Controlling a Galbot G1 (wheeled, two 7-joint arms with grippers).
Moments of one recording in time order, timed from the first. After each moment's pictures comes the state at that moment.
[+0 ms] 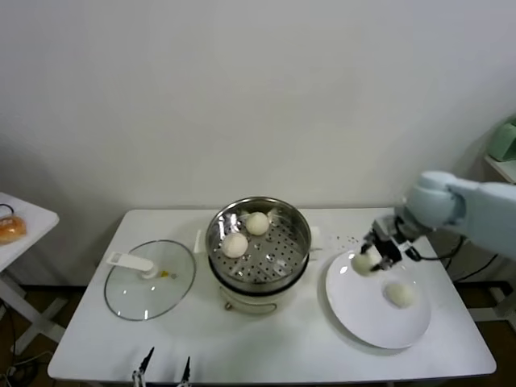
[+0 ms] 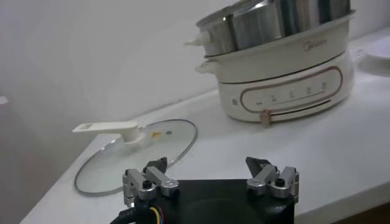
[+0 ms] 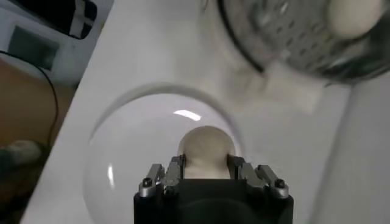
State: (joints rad) left arm 1.88 -1.56 -0.63 -1.84 0.27 -0.31 0.05; right arm 0.87 0.59 -1.61 1.69 0.27 -0.17 -1.02
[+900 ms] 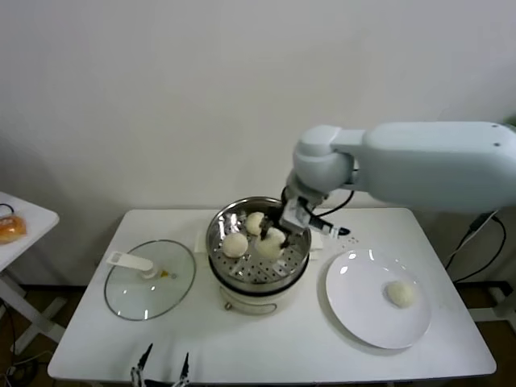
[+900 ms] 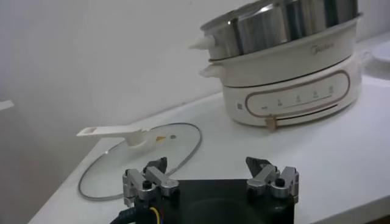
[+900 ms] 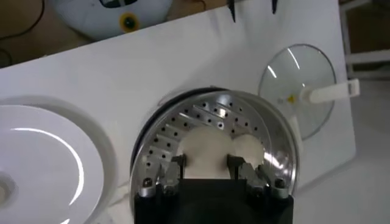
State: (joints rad) left arm 1.87 -1.57 -0.64 -1.84 0.27 -0.31 0.05; right arm 0.88 1.06 -1.52 1.69 0.17 0.15 -0.97
